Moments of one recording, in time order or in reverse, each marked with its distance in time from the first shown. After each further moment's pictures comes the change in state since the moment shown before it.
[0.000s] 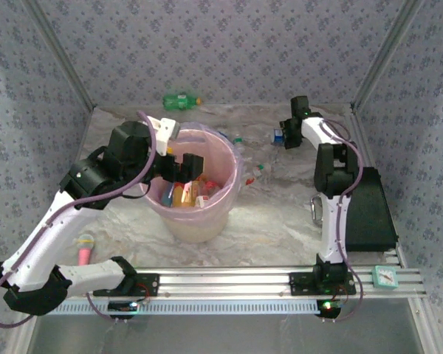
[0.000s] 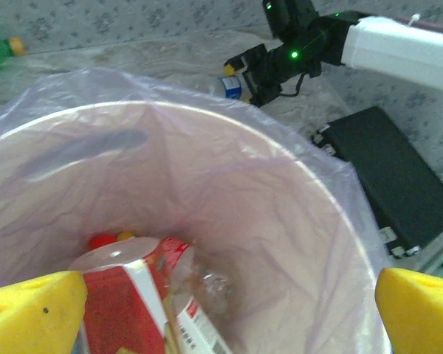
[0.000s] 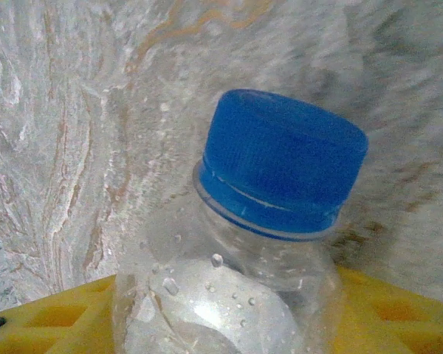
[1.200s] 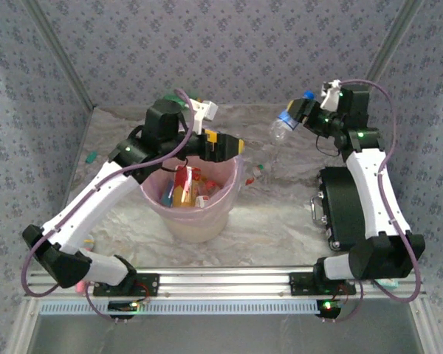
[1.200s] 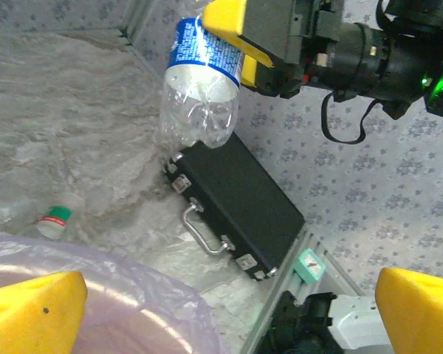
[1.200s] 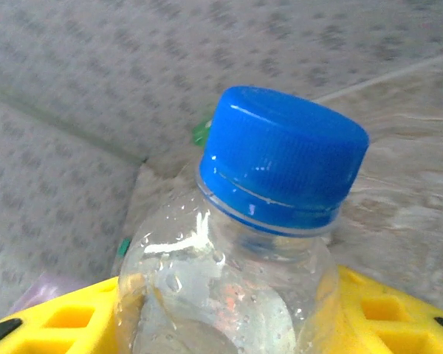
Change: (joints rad) left arm 0.059 0.258 -0.006 0.430 0.484 -0.136; right arm 0.011 -0.906 -0.340 0.024 -0.472 -0.879
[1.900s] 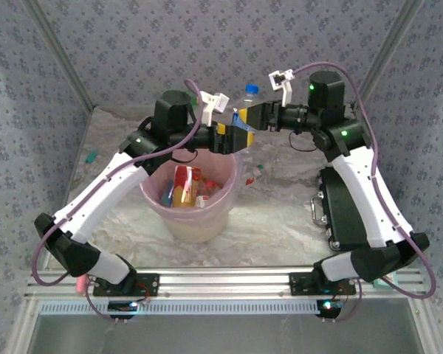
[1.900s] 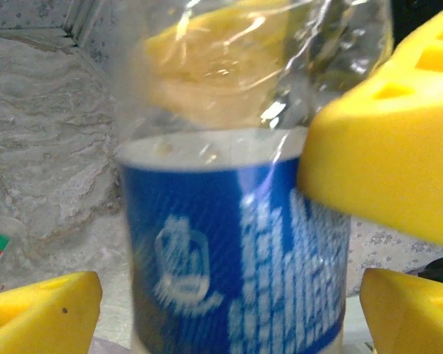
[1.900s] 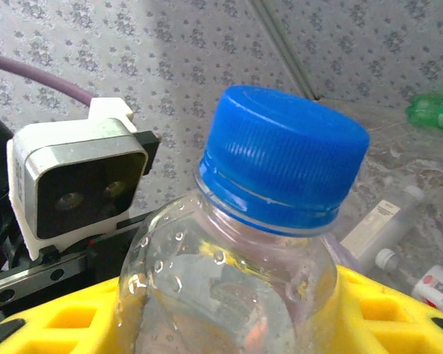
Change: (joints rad) left arm -0.016 0.090 0.093 0.058 0.093 -0.052; right arm 0.283 0.033 0.200 -0.017 -0.256 -0.151
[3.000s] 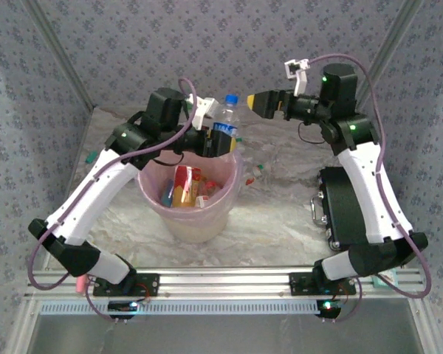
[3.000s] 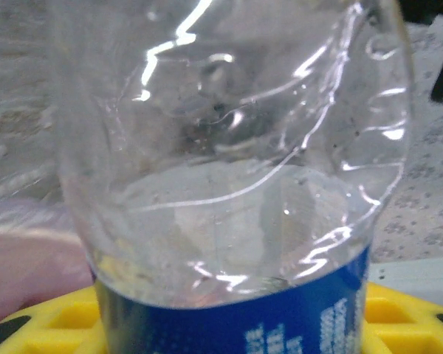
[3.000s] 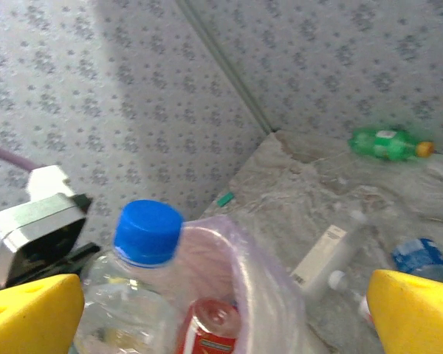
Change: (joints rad) left arm 0.031 -0.012 0.142 -0.423 -0.127 0.177; right arm -0.111 0.007 0.033 0.007 0.068 0.008
